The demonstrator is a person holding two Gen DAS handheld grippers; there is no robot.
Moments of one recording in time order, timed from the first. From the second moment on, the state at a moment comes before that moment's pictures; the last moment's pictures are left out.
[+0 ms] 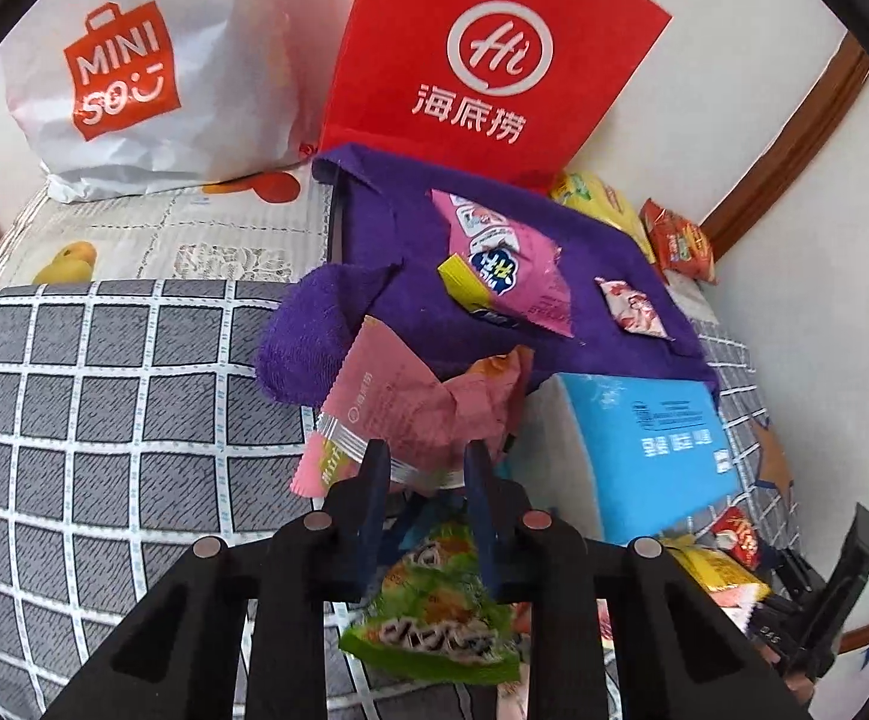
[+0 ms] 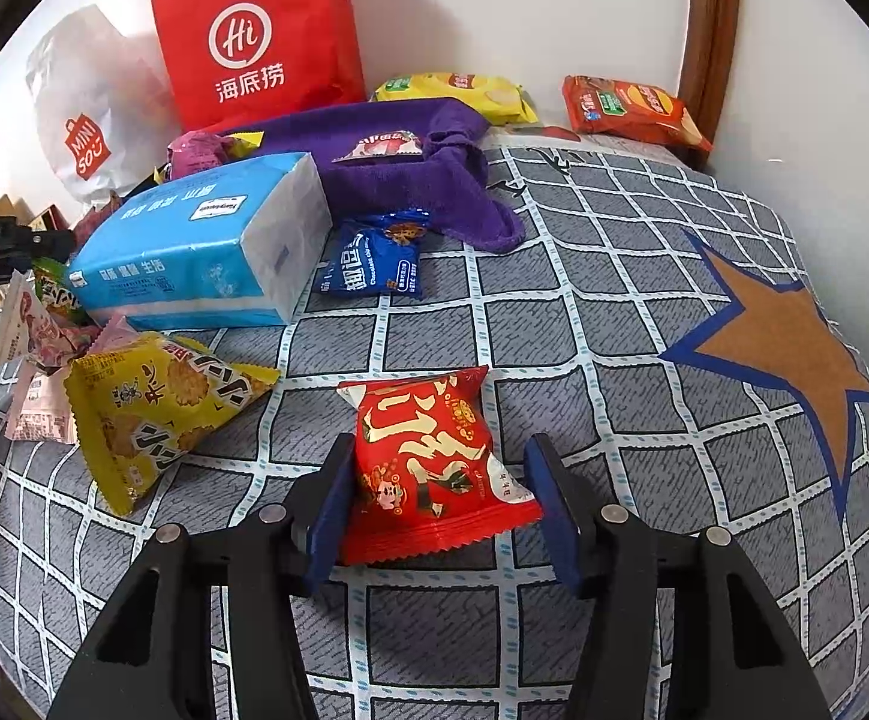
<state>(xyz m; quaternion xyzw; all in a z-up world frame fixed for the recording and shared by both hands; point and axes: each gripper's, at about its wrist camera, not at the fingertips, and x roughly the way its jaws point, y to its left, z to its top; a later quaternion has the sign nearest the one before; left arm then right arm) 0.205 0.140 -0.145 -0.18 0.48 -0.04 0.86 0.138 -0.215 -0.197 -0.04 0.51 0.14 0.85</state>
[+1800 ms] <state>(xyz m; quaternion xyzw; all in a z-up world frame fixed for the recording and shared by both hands) 0.145 0.084 -0.033 -0.13 0.39 -0.09 0.91 0.129 -0.178 -0.046 0.00 0.39 0.16 0.91</state>
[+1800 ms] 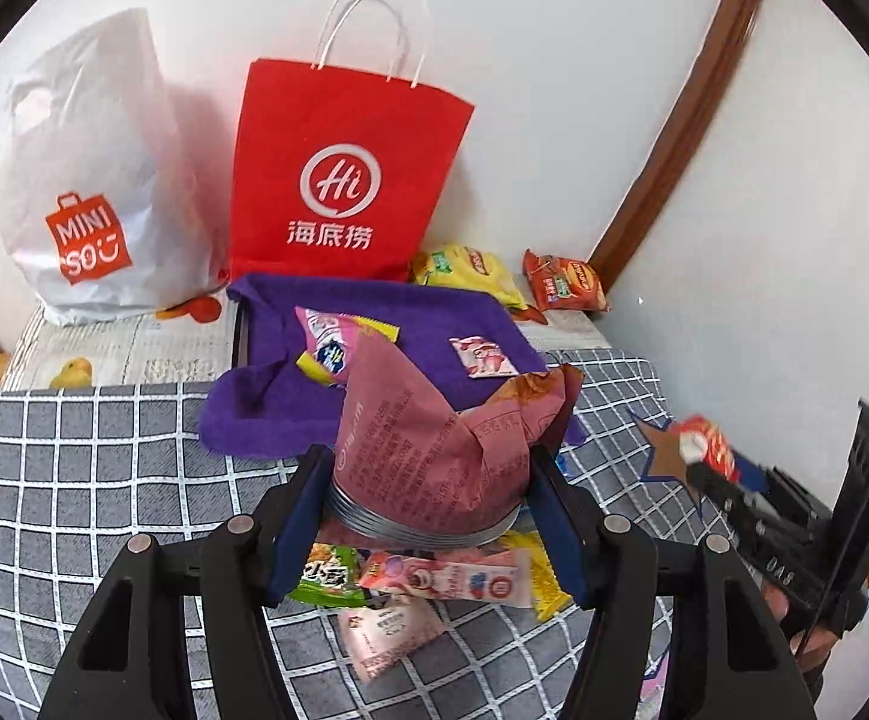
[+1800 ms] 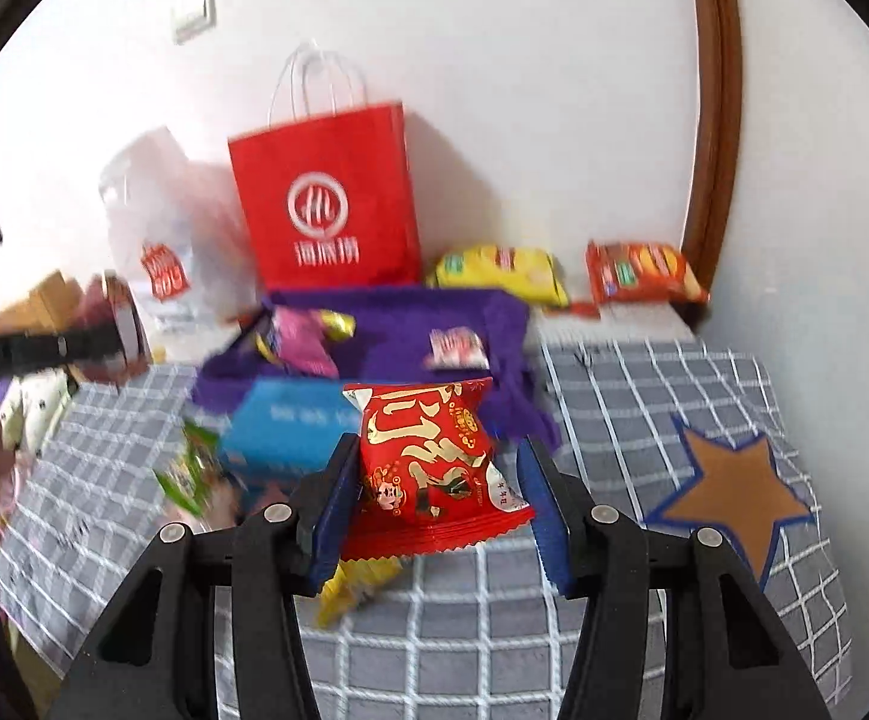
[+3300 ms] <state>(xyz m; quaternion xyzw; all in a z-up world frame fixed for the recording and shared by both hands) 0.234 0.117 -0.103 -0.17 0.41 -0.08 0.89 0.283 -0.108 -0.129 0.00 0.44 0.17 0.88</state>
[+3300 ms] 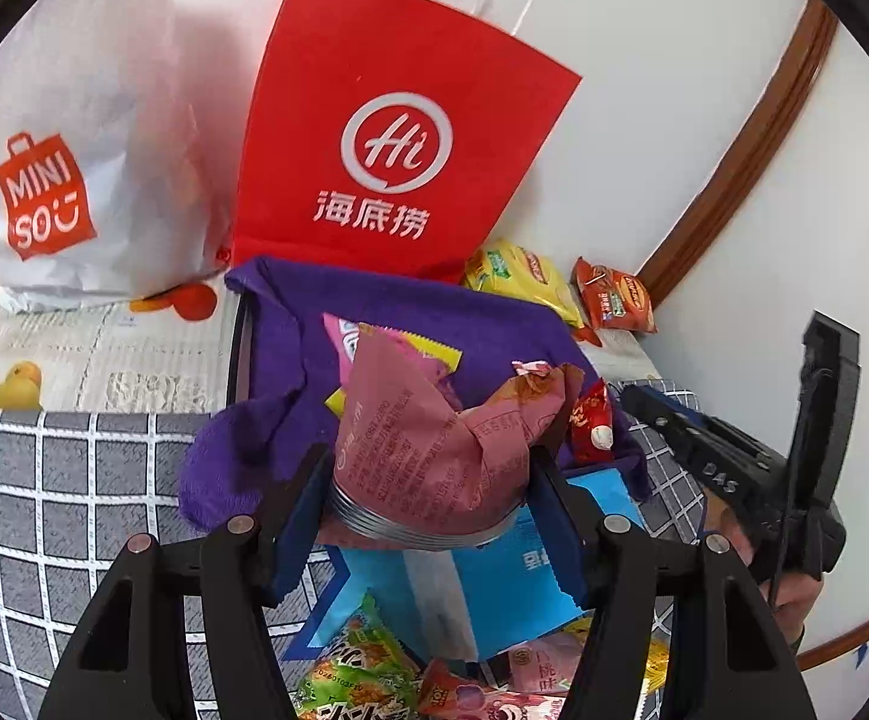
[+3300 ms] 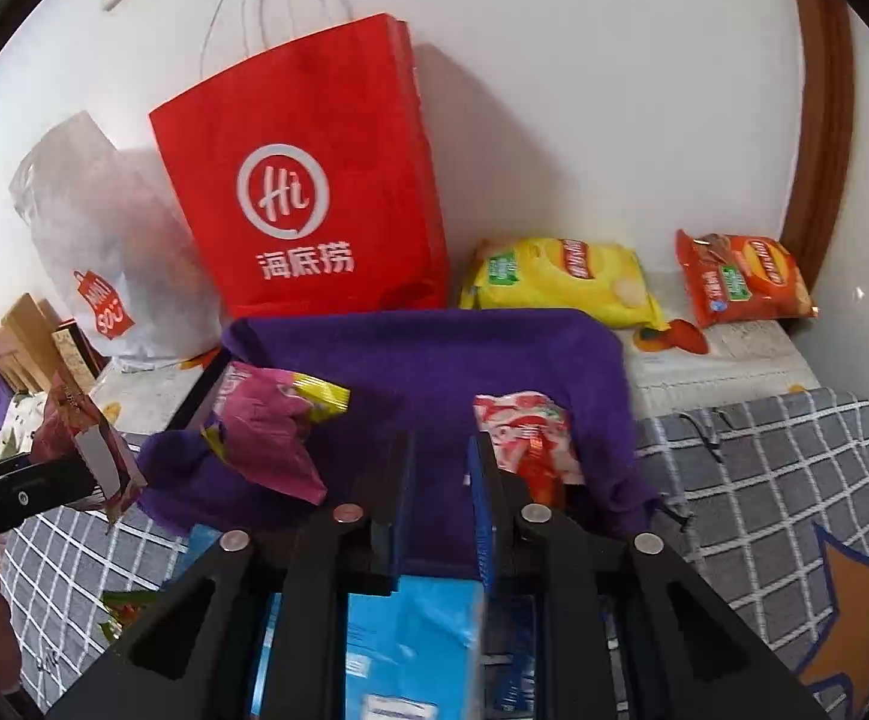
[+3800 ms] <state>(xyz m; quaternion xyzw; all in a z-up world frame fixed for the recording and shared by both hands) 0.245 0.113 -0.115 -0.17 0.42 -0.07 0.89 0.288 -0.141 -0.156 0.02 0.46 0.17 0.87</state>
